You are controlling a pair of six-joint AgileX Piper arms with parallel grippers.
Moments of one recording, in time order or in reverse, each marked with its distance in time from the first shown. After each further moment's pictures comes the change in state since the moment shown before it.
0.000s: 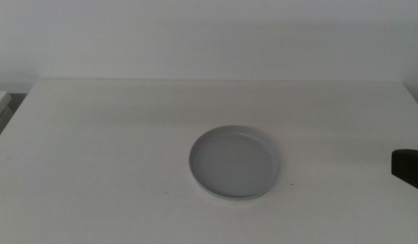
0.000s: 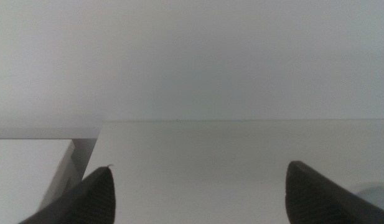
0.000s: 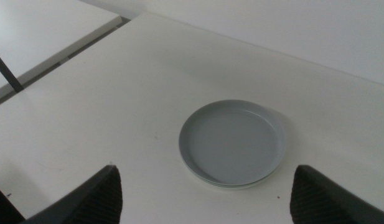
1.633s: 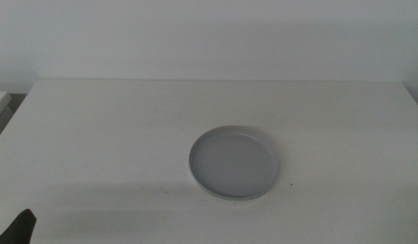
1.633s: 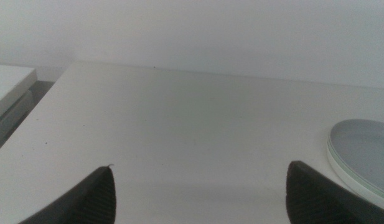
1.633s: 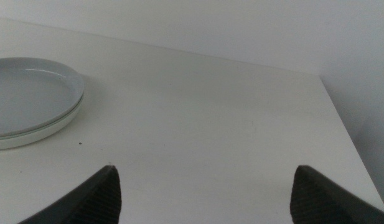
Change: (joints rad) left arm 0.000 -0.674 0.794 -0.130 -0.261 -0.002; right arm -0.361 -0.613 0.833 -0.242 -0.474 0.000
